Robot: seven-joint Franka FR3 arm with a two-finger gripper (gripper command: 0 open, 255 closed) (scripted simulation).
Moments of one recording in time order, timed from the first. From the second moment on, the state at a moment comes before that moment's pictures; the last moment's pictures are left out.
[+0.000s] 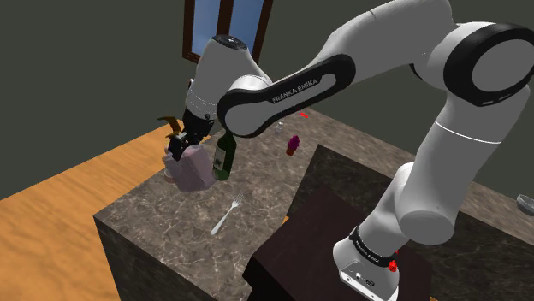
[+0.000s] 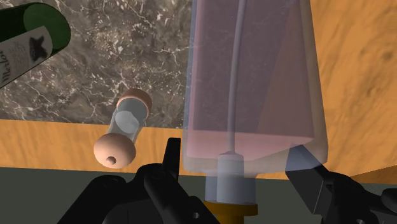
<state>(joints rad) 0.21 0.17 0.27 -2.13 -0.15 2.54 0.31</state>
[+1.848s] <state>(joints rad) 0.01 0.00 0.11 -2.16 0.08 2.41 -0.22</state>
